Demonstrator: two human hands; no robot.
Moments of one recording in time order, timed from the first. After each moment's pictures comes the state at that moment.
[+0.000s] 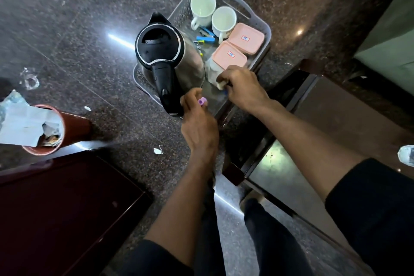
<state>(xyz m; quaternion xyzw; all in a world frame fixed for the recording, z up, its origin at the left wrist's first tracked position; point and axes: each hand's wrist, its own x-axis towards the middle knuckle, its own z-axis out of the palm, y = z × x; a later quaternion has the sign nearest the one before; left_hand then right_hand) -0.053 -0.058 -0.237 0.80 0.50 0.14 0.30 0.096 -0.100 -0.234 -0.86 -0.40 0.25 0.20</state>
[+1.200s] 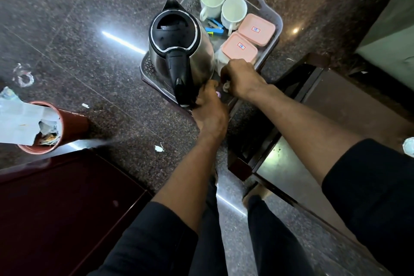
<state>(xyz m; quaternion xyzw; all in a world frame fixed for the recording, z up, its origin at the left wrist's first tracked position) -0.039 -0.032 -0.237 0.79 0.50 -0.03 0.35 0.085 -0.066 -0.231 -0.86 -0.37 0.32 0.10</state>
